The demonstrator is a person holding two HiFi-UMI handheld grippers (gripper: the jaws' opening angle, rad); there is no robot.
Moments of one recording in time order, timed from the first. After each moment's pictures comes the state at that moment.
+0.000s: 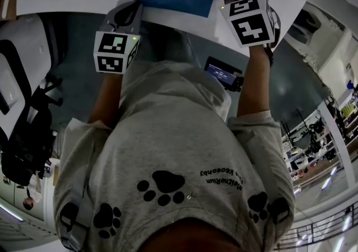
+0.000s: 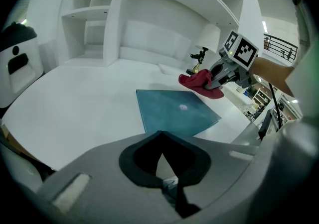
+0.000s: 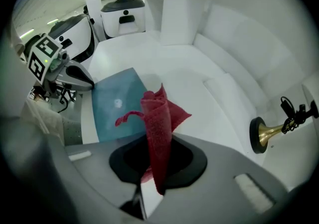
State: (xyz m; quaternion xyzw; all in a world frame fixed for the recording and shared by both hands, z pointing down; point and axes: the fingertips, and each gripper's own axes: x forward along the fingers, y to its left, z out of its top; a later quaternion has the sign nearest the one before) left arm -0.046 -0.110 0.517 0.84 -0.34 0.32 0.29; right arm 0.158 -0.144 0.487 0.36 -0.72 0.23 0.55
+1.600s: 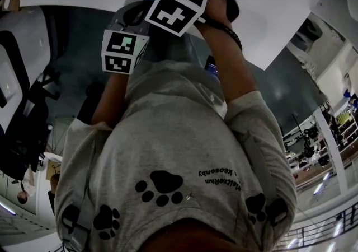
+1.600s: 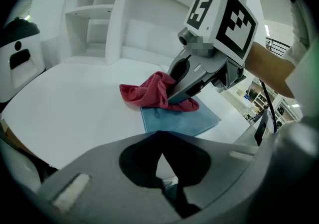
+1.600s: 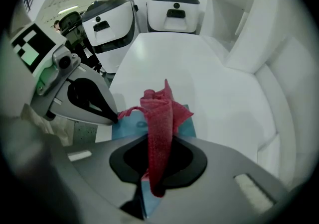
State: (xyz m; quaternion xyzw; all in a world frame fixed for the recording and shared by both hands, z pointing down) left arm -0.047 -0.106 0.518 0.84 -0.34 0.31 0.30; right arm -0.020 -0.158 0.518 0.16 -0.78 0.14 0.59
